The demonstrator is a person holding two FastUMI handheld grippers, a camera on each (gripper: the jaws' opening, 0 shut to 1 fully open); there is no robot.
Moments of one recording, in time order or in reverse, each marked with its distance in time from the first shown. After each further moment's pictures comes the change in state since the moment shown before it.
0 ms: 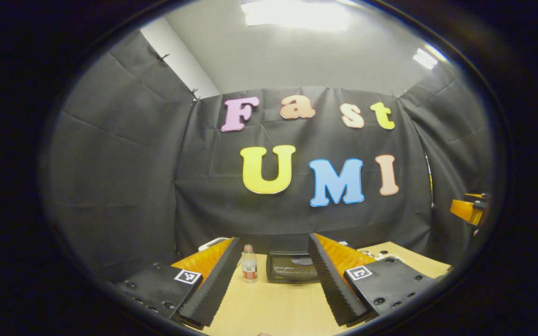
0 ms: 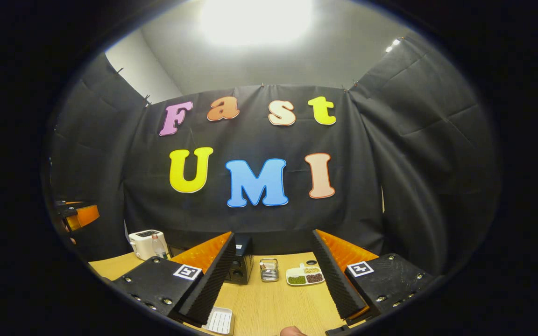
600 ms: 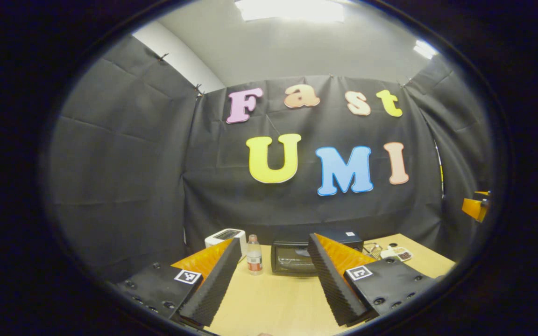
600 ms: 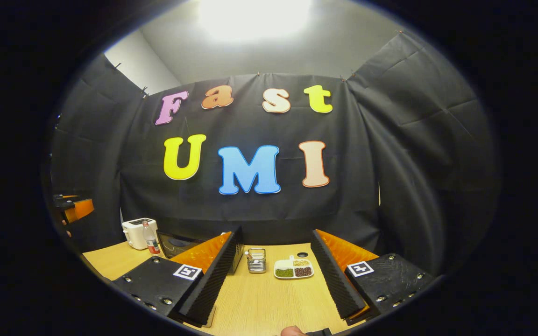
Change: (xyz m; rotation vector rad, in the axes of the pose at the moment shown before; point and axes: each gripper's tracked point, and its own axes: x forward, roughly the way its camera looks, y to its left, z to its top) left arm -0.002 -0.016 -0.017 0.019 0.055 0.071; right arm 0.007 -0.047 -0.028 -0.017 0.059 0.004
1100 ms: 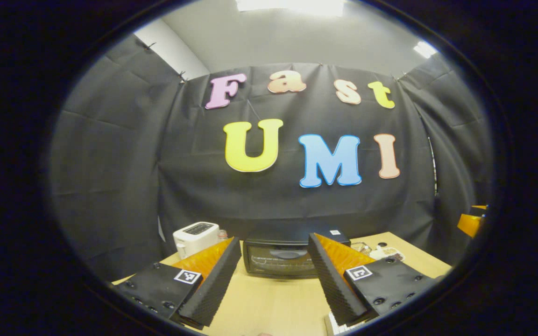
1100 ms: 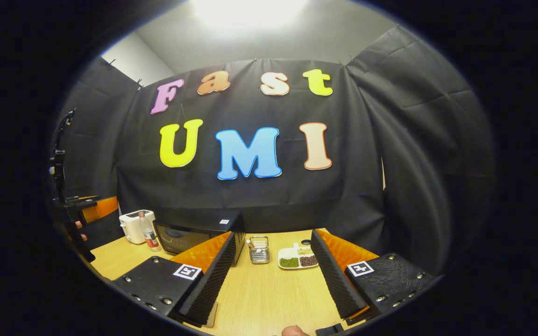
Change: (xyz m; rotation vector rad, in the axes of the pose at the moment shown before) left arm 0.065 -0.062 -0.033 -0.008 0.050 -0.052; right arm 0.021 -0.006 -0.032 0.025 0.071 -0.002
